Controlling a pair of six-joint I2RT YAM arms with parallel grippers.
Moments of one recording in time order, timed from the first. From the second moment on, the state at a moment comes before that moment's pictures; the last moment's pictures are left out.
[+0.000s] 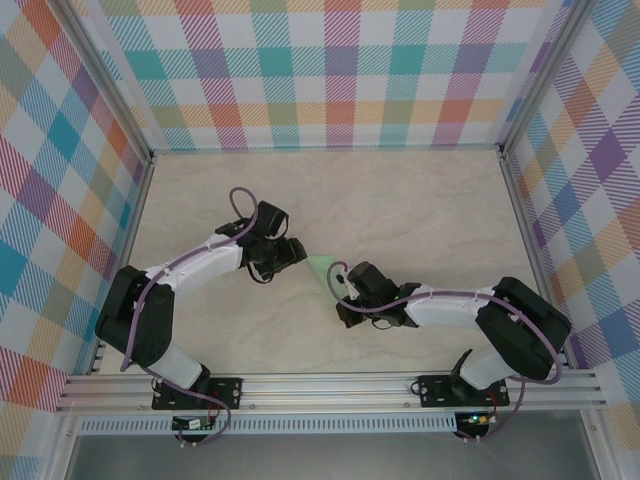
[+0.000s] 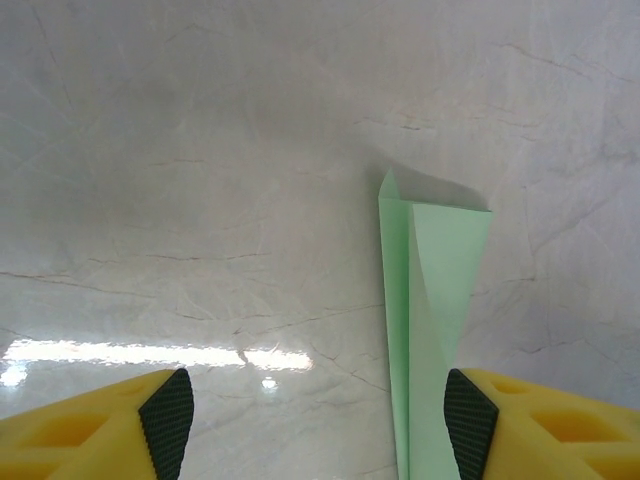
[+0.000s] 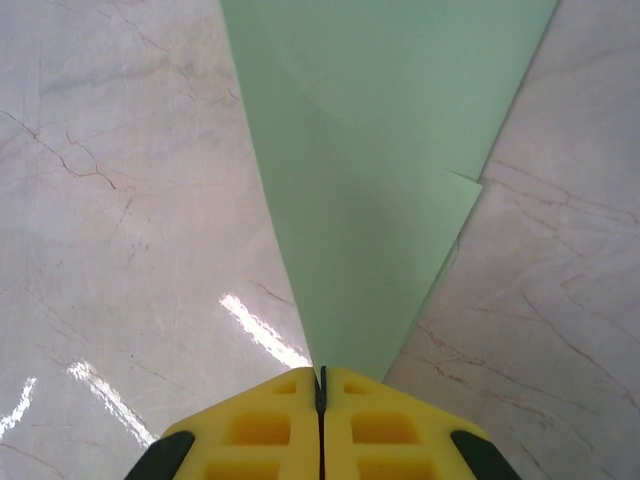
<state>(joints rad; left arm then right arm) -0.51 1.56 1.03 -0.58 0.15 -0.91 0.89 1.48 0.58 -0.04 -0.16 0.47</state>
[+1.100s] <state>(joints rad) -0.52 1.55 0.90 -0.39 0.28 -0.97 0.71 1.53 0.47 0.17 -0.47 0.67</state>
